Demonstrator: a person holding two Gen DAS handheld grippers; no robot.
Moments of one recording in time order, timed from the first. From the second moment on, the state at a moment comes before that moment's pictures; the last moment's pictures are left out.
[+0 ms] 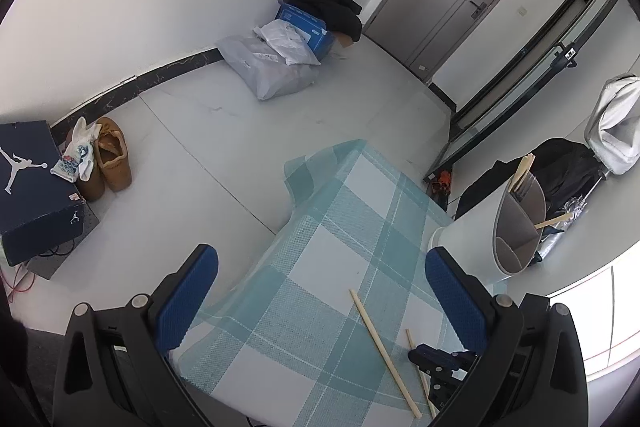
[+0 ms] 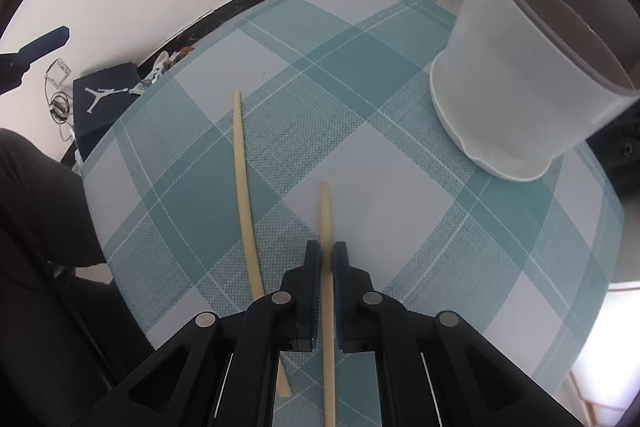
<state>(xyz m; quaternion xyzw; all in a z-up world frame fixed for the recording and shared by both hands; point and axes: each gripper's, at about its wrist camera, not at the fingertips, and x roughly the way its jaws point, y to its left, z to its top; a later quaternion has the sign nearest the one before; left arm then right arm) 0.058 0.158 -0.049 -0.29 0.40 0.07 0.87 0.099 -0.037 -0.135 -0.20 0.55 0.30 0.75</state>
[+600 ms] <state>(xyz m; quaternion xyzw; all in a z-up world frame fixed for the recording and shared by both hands) 0.076 0.104 -0.089 -0.18 0.47 0.10 0.86 0.125 -0.109 -0.115 0.04 0.52 0.28 0.81</state>
